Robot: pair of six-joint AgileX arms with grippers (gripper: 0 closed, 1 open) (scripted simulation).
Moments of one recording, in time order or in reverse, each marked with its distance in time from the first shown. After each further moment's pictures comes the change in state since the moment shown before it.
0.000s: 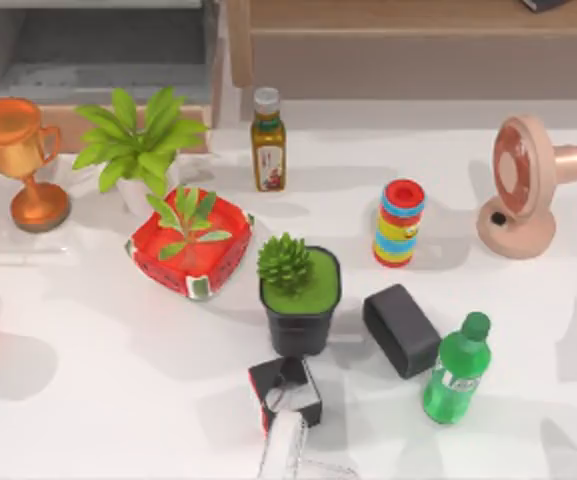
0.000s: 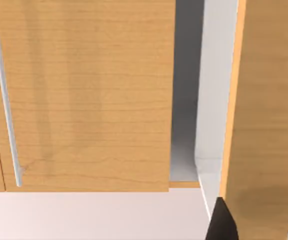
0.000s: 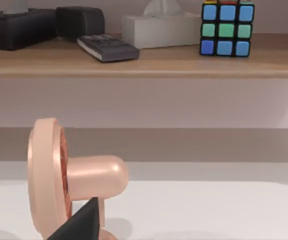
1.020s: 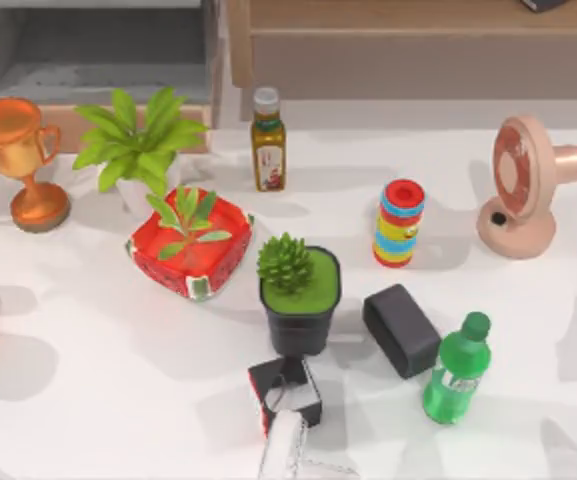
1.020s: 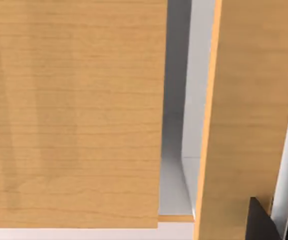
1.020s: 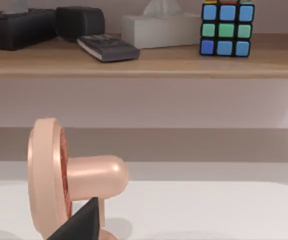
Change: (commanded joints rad) left arm -0.099 0.087 0.190 -0.111 -0.100 -0.007; right arm 0.000 0.000 0.000 0.000 0.000 0.000
